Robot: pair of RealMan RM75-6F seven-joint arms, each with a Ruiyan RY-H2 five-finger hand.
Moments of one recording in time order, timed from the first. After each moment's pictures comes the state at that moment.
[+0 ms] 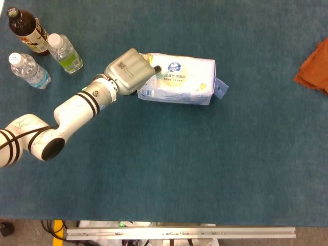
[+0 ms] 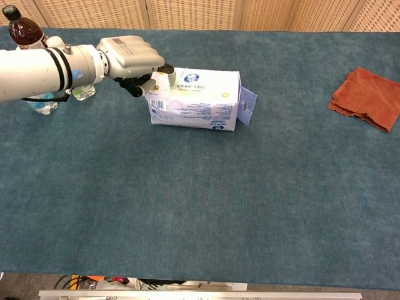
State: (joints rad) left arm -1.12 -1.33 -0.04 -1.48 1.12 0.62 0.39; right arm 0.08 -1.00 0.12 -1.73 -1.44 1.53 -0.16
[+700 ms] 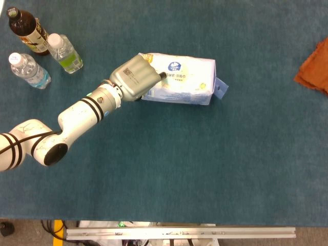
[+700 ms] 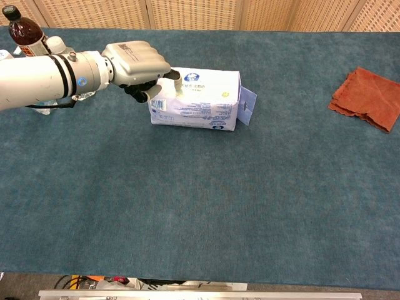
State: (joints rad) left arm -1.12 -1.34 -0.03 -1.52 1.12 0.64 0.43; right arm 0.07 -1.00 0.12 -1.73 -1.44 1.54 -0.16
